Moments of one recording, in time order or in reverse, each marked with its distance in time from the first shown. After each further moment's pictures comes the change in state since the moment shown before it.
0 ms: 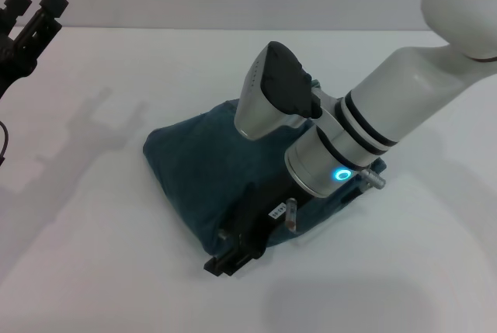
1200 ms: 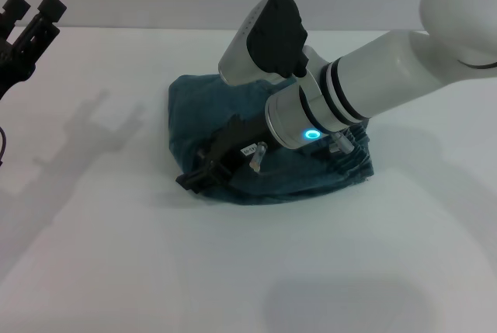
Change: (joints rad) left arm 0.005 0.005 -0.001 -0.008 0.005 0.004 0.003; right arm -0.019 0.002 -0.041 -0.035 0.078 0.334 0.023
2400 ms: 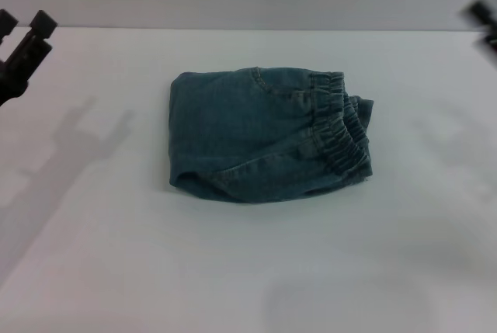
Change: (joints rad) left arm 0.017 -0.004 -0.008 -0.023 -0.007 0.002 0.064; right arm -0.685 -0.016 0.828 0.112 0.805 -0.727 -1.141
